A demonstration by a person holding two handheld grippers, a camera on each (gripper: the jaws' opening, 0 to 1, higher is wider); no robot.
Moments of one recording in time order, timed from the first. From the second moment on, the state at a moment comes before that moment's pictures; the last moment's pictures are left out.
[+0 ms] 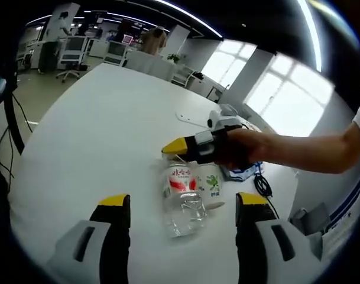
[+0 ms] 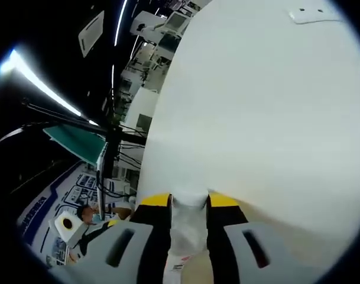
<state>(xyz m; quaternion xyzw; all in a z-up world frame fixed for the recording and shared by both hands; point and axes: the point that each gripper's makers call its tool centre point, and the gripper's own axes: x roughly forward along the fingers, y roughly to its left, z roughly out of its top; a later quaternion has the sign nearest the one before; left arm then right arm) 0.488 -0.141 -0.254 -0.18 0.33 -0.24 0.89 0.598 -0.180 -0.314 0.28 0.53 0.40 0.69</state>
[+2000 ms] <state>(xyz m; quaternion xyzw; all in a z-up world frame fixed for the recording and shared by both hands) 0.476 -0.181 -0.269 -0.07 0.31 -0.46 0.83 0.503 -0.143 -0.195 -0.02 0.26 0.53 0.80</state>
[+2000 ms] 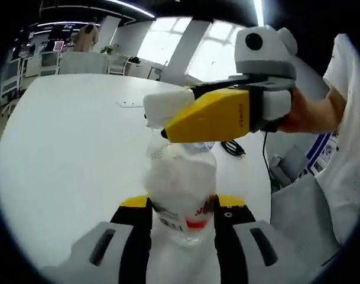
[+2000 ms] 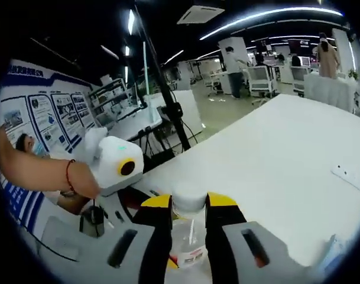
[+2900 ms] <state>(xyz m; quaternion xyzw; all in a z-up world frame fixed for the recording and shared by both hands) 0.538 -0.189 -0.194 -0.02 0.22 -0.46 0.86 0.550 -0.157 -0.114 -0.02 0.14 0.52 0.84</state>
